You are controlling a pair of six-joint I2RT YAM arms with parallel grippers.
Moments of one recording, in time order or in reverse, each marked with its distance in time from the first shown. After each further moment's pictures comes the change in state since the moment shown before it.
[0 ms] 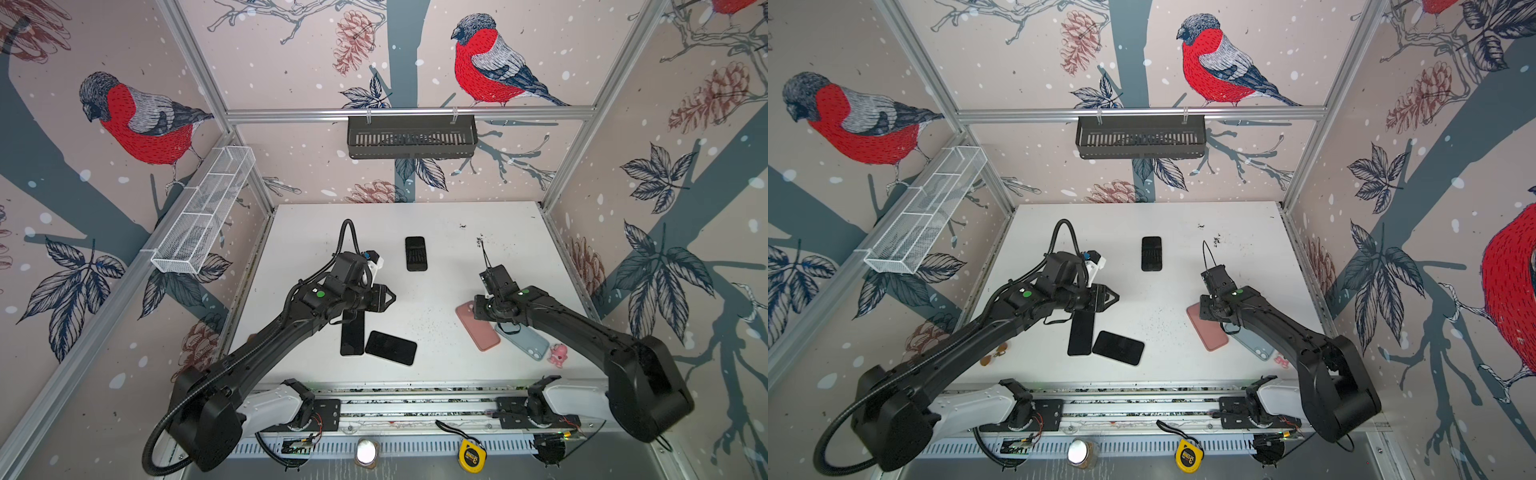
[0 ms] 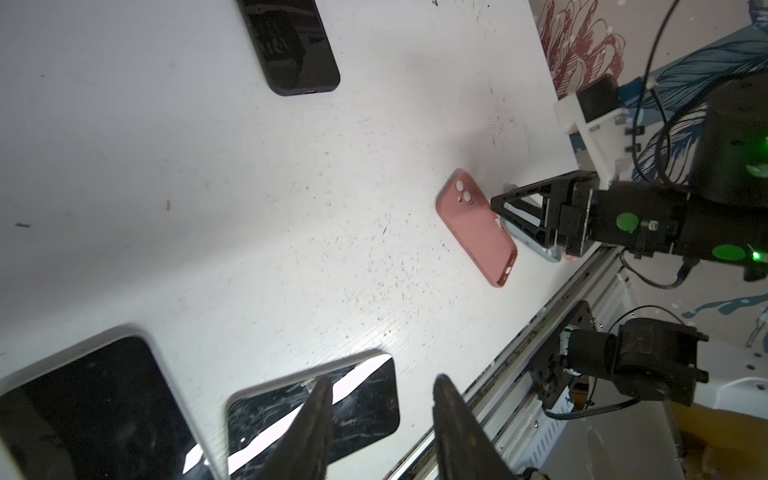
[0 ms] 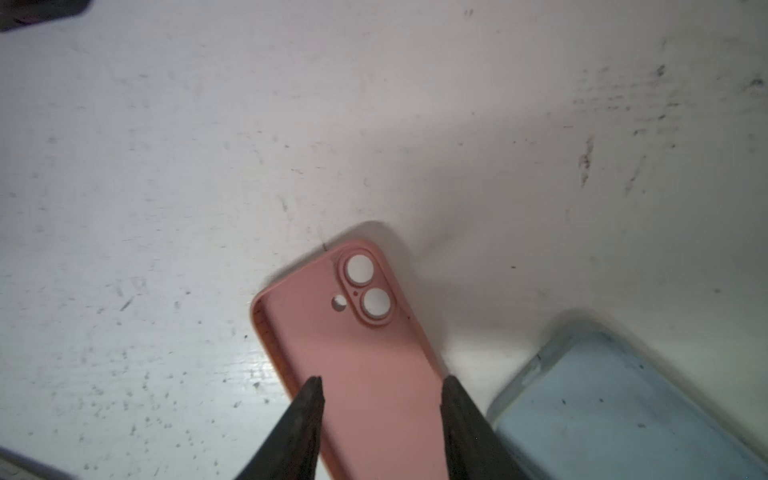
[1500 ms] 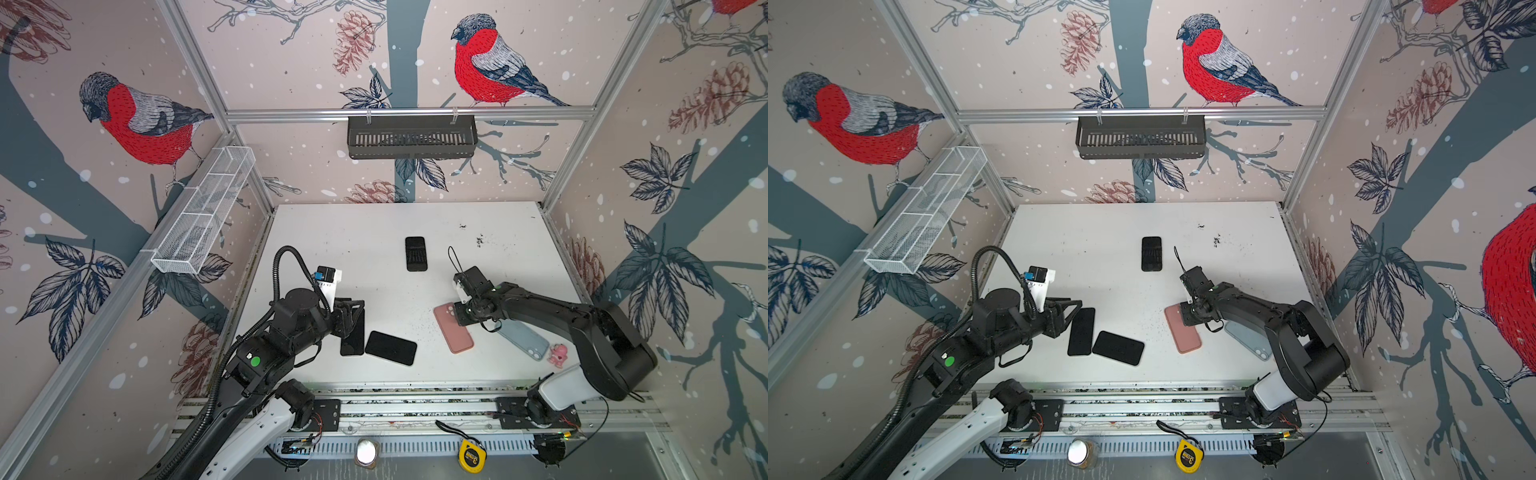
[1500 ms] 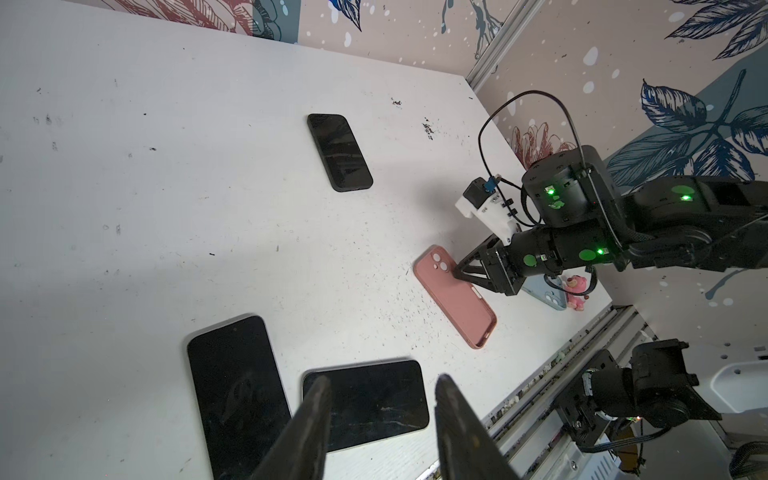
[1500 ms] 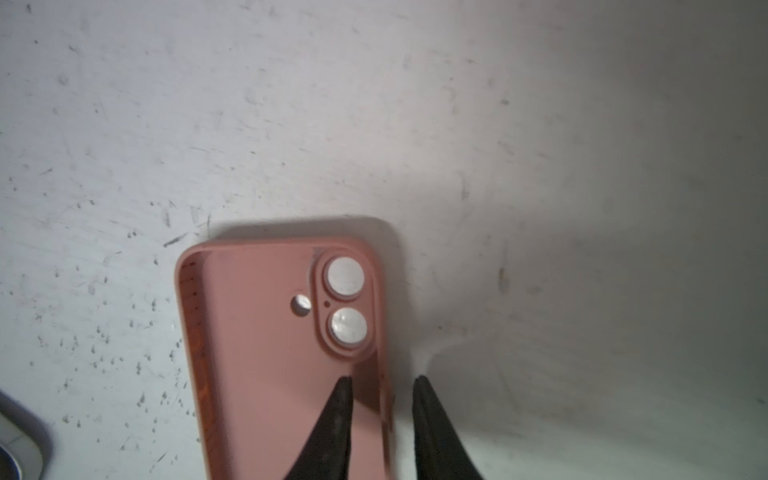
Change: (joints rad) left arm -0.006 -0.519 -0.134 -0.056 -0.216 -0.016; right arm 0.135 0.198 0.073 0.092 -0.117 -0.182
